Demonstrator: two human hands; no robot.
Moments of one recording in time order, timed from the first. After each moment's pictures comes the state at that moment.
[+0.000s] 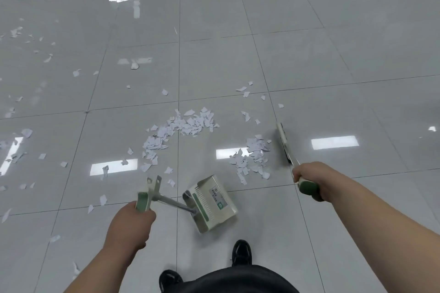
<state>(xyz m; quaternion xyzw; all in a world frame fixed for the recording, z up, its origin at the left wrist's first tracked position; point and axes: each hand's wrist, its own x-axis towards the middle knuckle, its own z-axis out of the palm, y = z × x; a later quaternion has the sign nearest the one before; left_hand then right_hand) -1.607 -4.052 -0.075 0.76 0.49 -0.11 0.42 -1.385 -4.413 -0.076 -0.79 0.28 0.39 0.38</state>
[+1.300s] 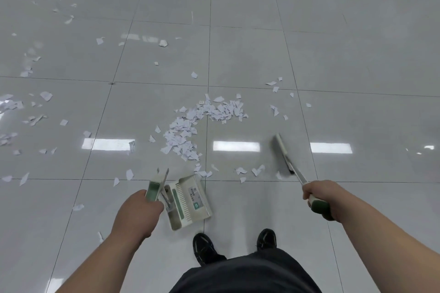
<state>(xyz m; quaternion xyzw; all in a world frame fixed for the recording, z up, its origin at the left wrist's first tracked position) -1.730 -3.825 -0.098 0.75 0.48 -0.13 0.43 -1.523 -4.199 -0.098 -0.81 0.31 0.39 0.31</state>
